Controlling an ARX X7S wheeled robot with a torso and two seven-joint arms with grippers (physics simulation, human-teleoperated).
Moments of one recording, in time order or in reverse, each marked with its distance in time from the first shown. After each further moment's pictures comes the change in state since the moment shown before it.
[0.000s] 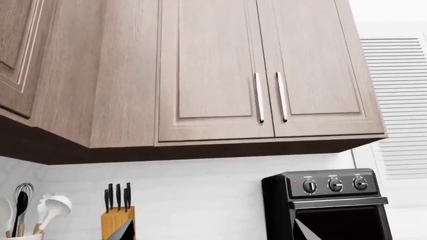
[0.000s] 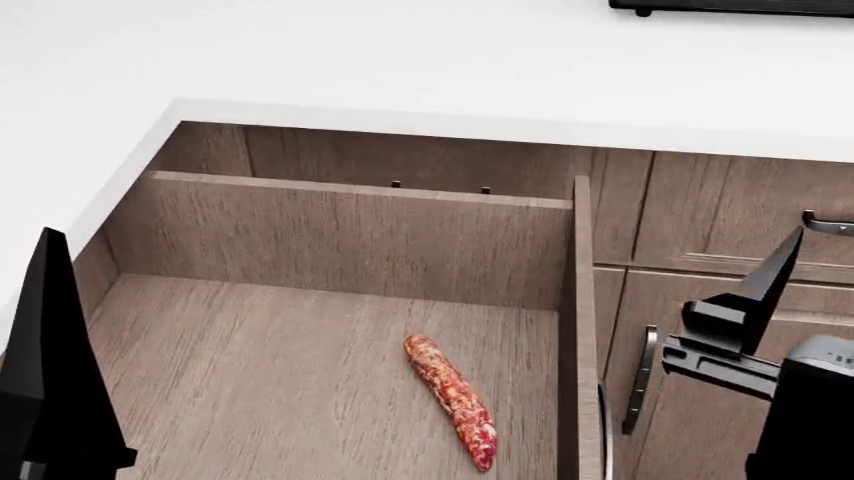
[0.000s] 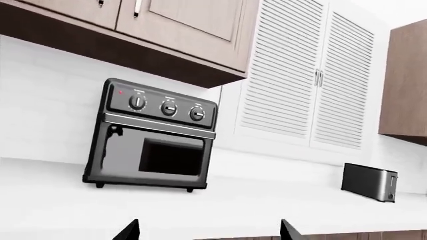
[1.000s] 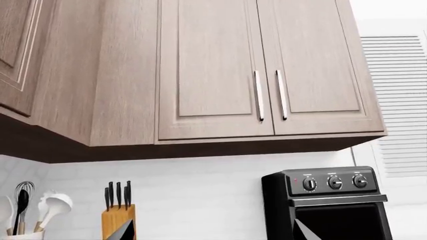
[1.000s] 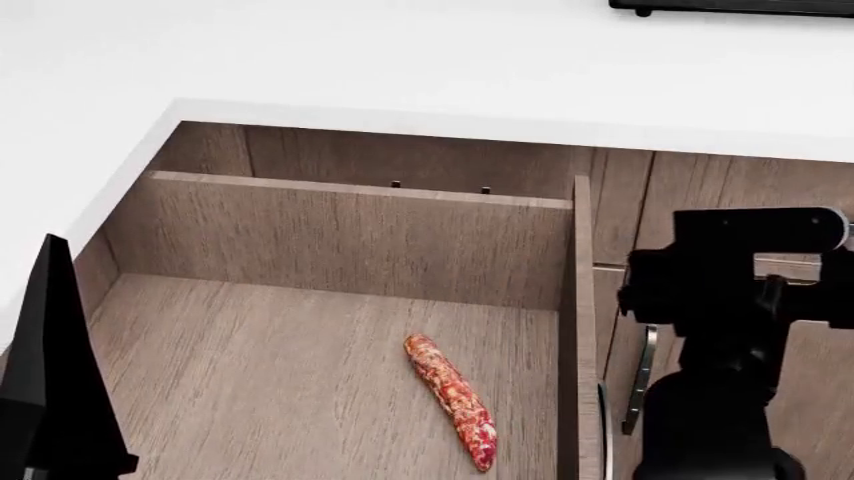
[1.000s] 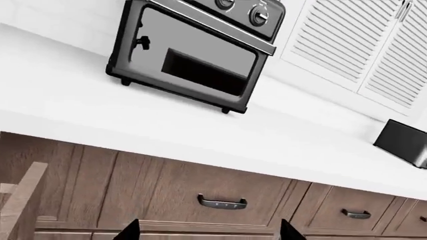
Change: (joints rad) left arm -0.002 -0.012 0.019 0.004 0.001 0.004 -0.017; right arm 0.470 0.026 -0.172 0.945 0.000 -0.107 0.001
